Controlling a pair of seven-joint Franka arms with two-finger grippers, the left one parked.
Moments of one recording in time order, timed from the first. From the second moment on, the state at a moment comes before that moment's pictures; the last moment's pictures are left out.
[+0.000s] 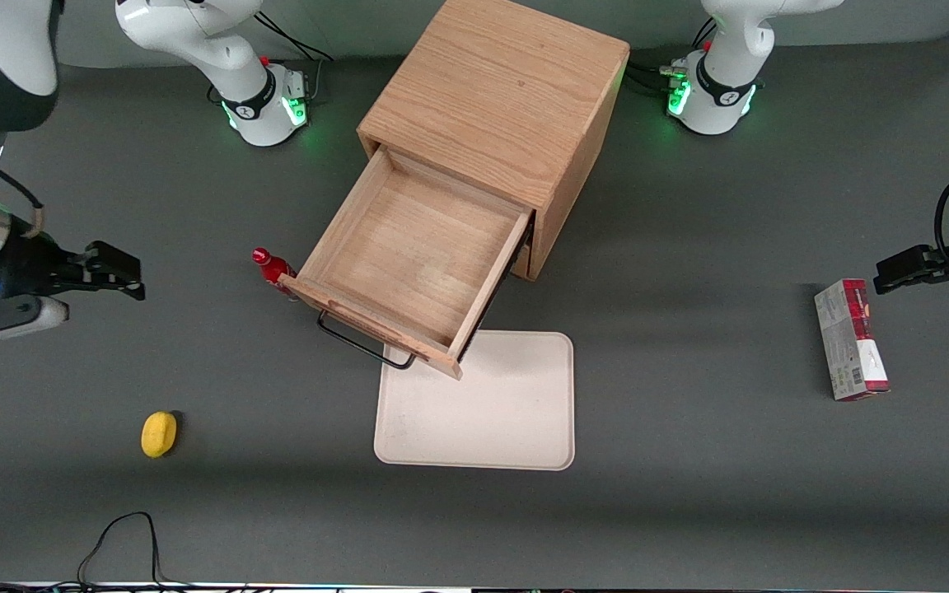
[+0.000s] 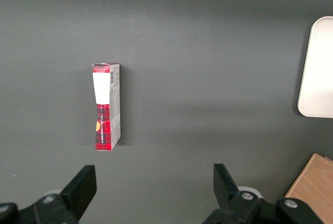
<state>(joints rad) 0.33 0.26 -0.31 -1.24 0.11 1.53 -0.15</state>
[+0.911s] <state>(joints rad) 0.11 0.07 -0.15 -1.56 0.02 1.63 -0.13</state>
